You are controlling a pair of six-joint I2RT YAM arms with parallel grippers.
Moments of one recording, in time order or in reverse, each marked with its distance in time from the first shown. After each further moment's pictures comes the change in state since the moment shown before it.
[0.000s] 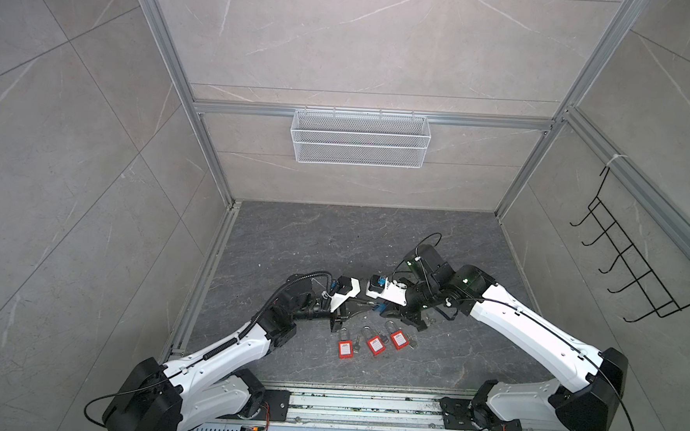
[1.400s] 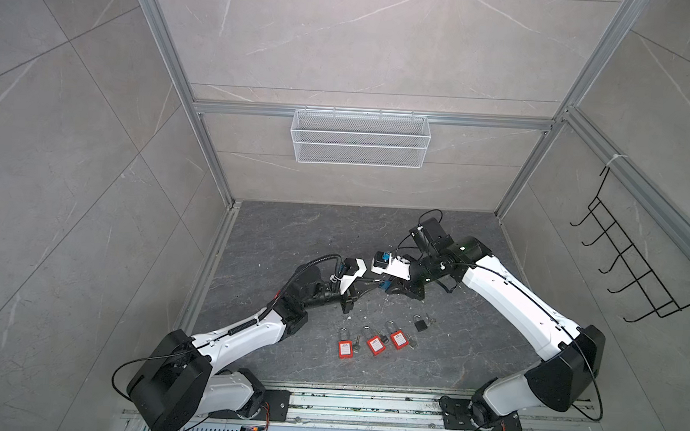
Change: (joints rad) left arm 0.010 0.219 0.081 0.222 -0.134 -0.057; right arm -0.156 0.193 0.243 -0.140 -0.037 -0.194
